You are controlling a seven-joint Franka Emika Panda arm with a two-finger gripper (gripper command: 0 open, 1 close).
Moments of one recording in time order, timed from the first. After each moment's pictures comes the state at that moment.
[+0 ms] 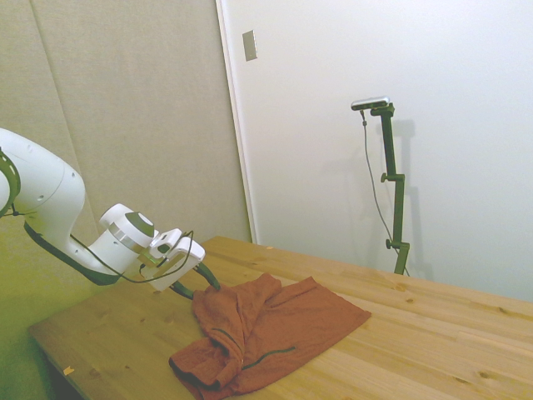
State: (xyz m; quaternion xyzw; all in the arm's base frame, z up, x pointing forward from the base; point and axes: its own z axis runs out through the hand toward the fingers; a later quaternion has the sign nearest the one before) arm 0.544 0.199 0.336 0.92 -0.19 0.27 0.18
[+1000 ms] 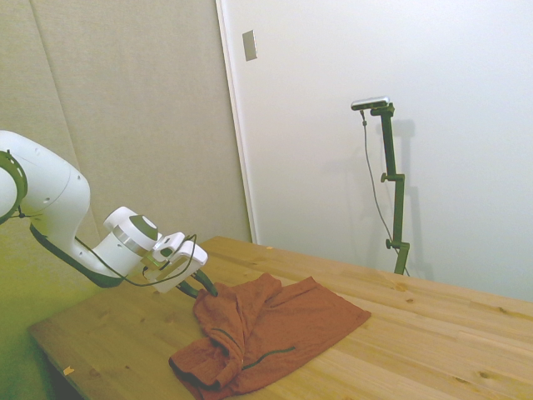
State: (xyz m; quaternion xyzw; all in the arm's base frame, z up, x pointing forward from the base) arm 0.546 0.195 0.324 0.92 -0.20 0.27 0.18
